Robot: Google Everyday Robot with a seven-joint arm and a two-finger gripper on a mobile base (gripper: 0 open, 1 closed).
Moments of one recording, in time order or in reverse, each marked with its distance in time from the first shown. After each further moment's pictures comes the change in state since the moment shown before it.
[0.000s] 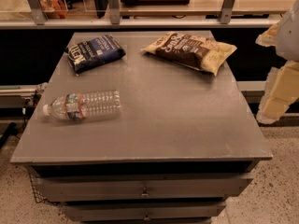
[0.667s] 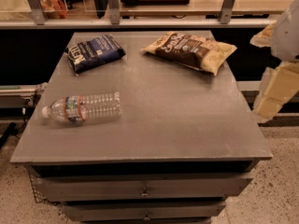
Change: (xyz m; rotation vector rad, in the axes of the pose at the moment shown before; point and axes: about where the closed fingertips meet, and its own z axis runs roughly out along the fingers) arm -0.012 -0.001 0.009 -0.013 -0.050 -0.014
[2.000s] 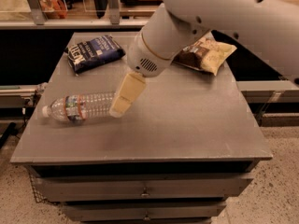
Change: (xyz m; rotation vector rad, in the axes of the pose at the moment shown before) arm -0.246 0.021 0.130 -0.174 -0.379 -0.043
